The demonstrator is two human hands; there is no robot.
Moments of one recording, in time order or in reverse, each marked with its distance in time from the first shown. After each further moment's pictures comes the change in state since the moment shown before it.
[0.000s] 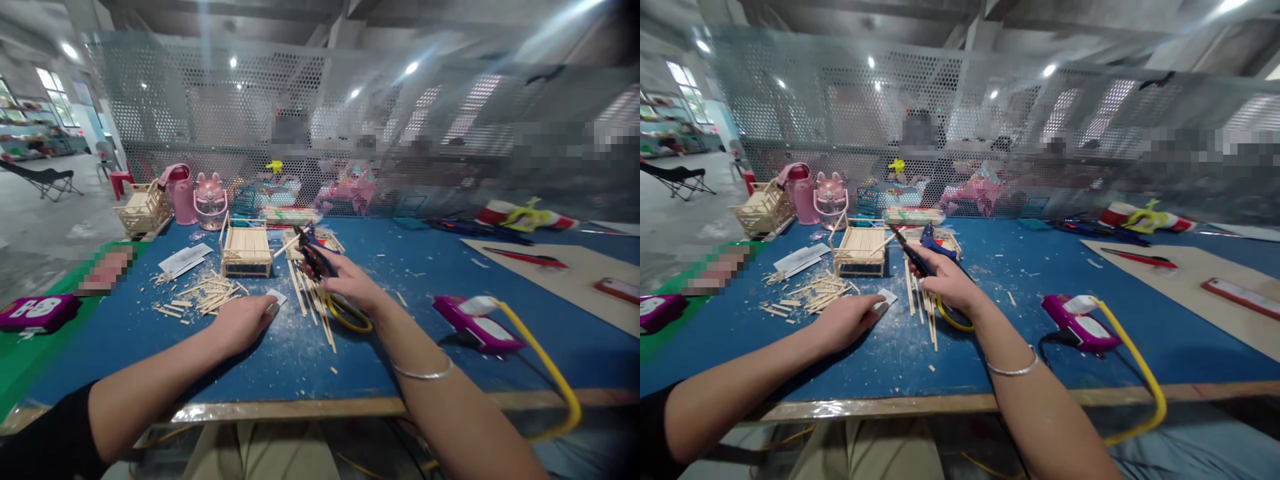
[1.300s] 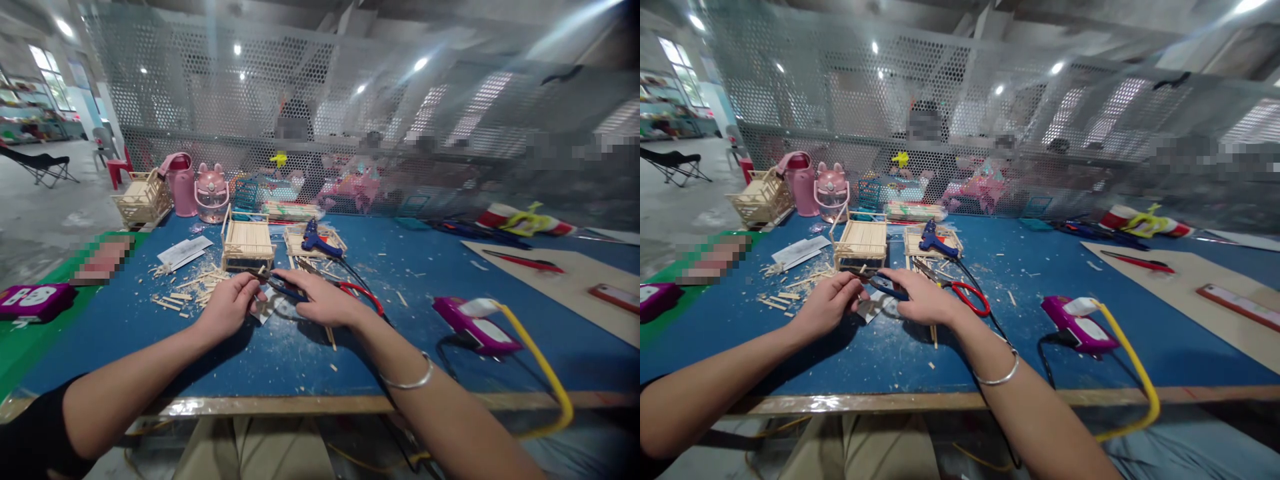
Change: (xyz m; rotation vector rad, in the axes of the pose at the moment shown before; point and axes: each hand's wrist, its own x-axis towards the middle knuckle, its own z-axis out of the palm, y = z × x) left_hand -0.005 0.000 -0.017 -0.787 0.249 -0.208; right_hand 0.002 0.004 0.034 -0.760 -0.258 -0.036
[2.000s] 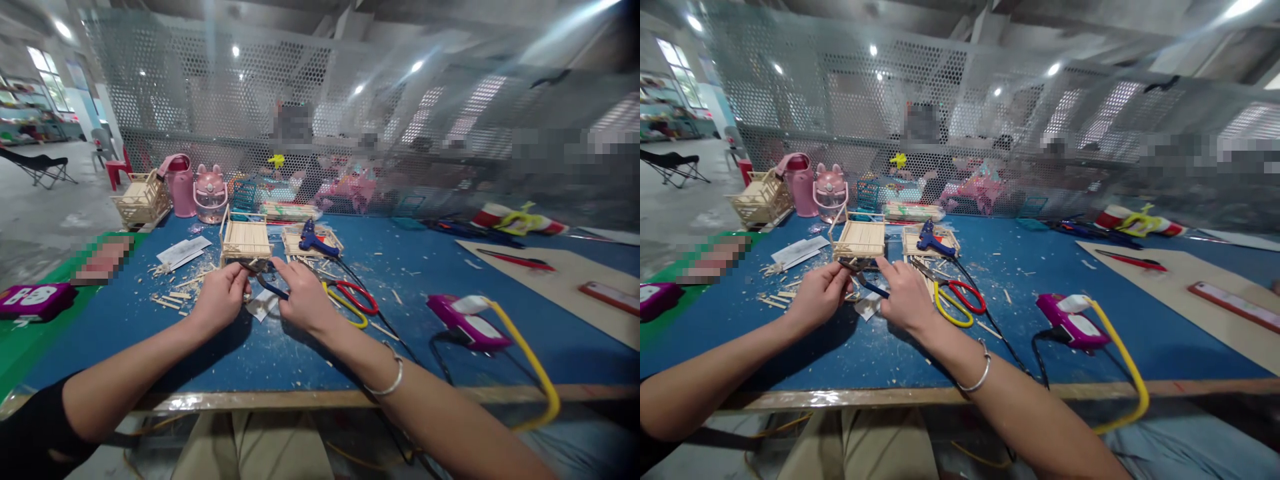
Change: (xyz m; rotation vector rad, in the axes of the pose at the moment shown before) left_hand 0.002 0.008 -0.011 0.296 0.188 0.092; right_hand 0.009 -0.017 0.032 -0.290 0.391 0.084
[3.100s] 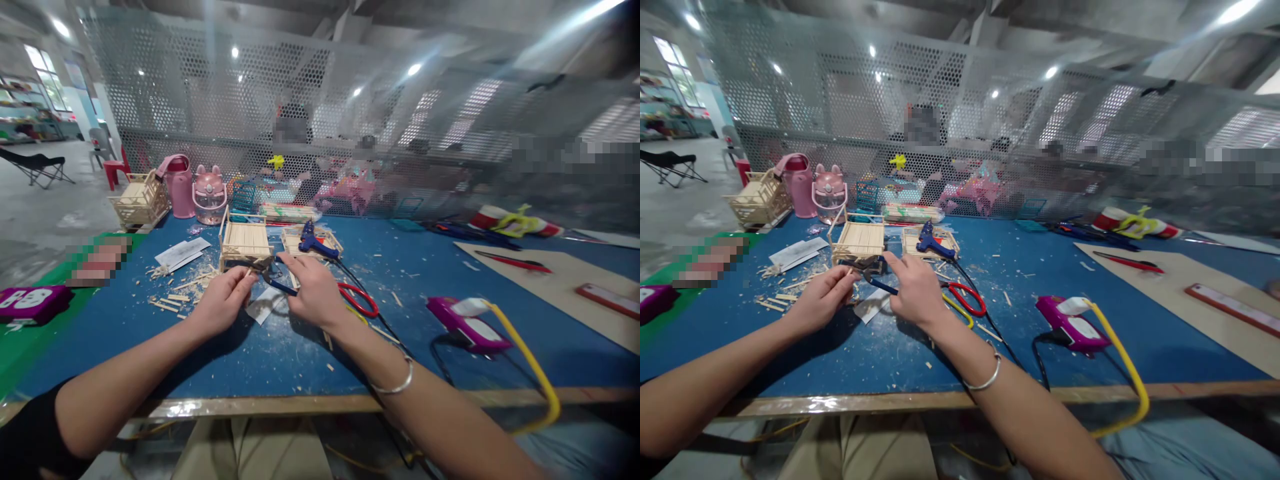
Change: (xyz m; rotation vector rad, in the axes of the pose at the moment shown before) left_hand 0.003 -0.008 0.003 -0.213 -0.154 0.032; right_hand 0.003 0.010 -0.011 -0.121 0.081 -0.044
